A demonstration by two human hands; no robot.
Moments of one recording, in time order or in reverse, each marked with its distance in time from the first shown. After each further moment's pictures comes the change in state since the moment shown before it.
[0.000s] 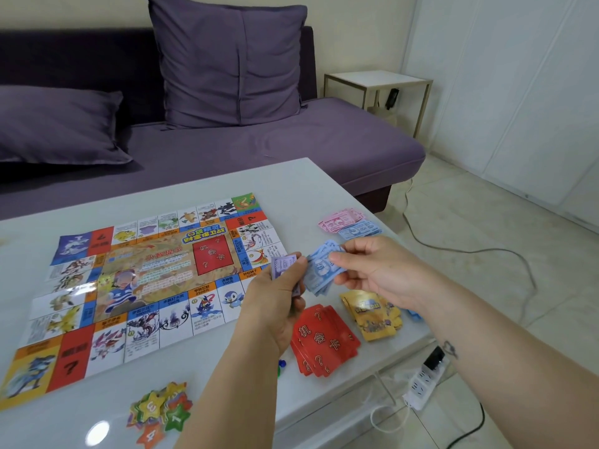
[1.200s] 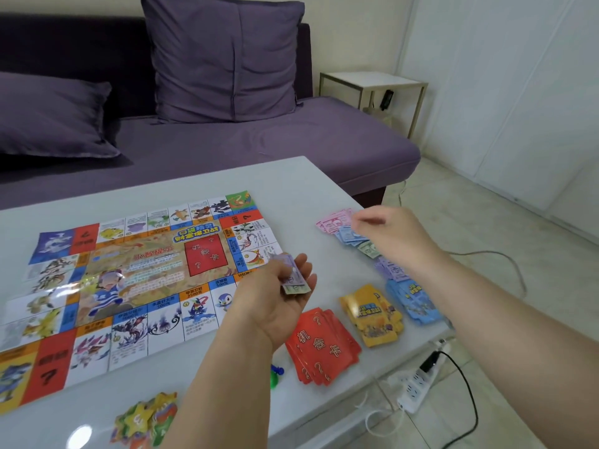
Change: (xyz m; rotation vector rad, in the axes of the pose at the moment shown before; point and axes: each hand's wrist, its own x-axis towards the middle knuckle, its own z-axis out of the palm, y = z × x) left_hand 0.013 0.010 0.000 -0.304 -0.076 -0.166; right_hand 0.035 -0.010 -0.024 -0.546 0.435 -0.250
